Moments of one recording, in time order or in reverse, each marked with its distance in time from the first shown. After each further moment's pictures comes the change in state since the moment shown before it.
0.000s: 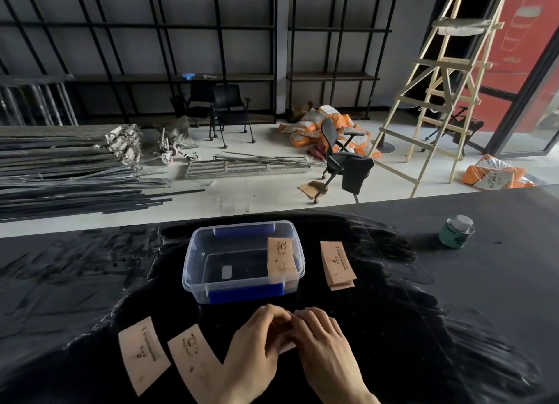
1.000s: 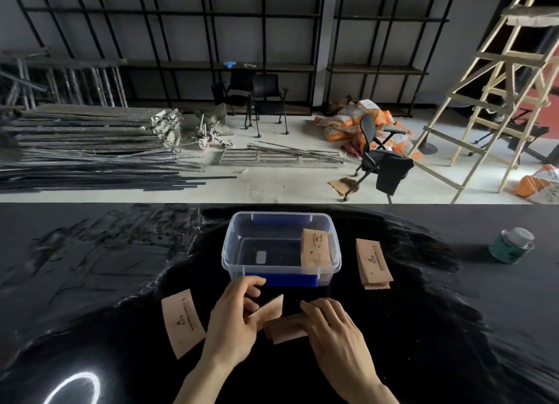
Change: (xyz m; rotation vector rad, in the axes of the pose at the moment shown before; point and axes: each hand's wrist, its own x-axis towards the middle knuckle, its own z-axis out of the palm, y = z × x) left_hand -0.021 -0.035 -0.060 0.121 0.337 -0.195; right_hand 0.021 -0.025 0.005 0.103 -0.051 -0.013
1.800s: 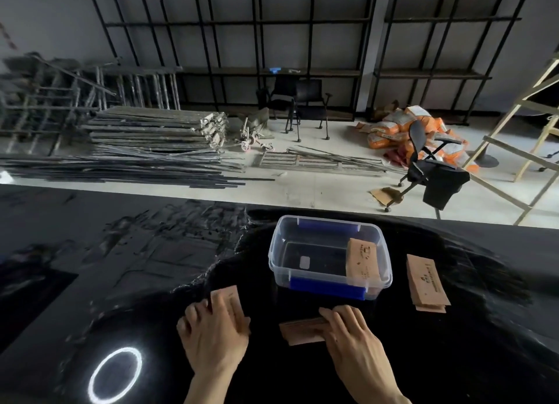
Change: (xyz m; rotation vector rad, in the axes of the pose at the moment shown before) left_hand -0.021 -0.048 -0.051 0.733 0.213 -0.552; right_hand 0.027 -0.033 0.015 0.077 -0.064 -0.022
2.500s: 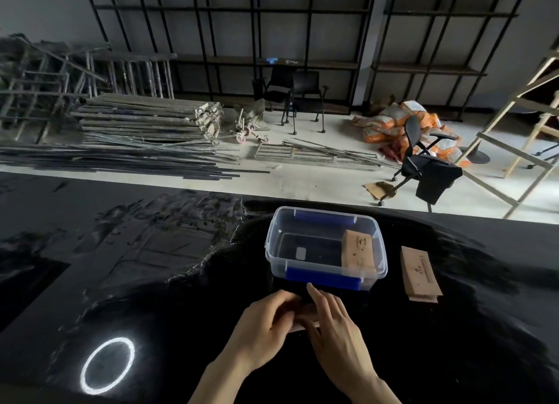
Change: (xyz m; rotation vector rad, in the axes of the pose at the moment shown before) left_hand -0.019 0.037 -0.013 -0.717 -0.526 0.592; right_hand 0.010 -0.013 0.020 0.144 0.002 0.044
